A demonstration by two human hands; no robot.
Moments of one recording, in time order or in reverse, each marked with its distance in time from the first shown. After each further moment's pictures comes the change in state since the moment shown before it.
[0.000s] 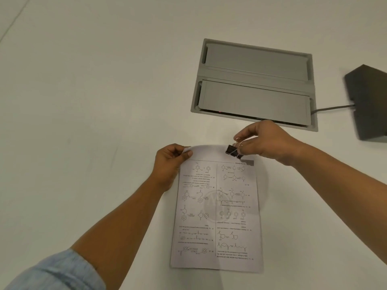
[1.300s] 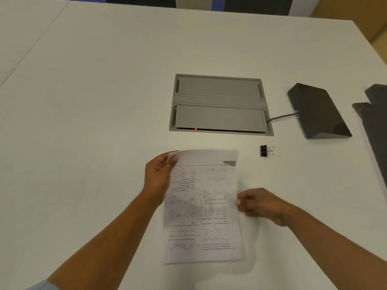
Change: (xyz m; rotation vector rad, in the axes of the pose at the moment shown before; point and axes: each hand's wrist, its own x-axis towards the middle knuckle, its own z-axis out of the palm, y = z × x) left_hand -0.066 0.042 0.043 0.100 0.001 0.117; right_hand -0.115 0.126 0.035 0.486 -0.127 0.291
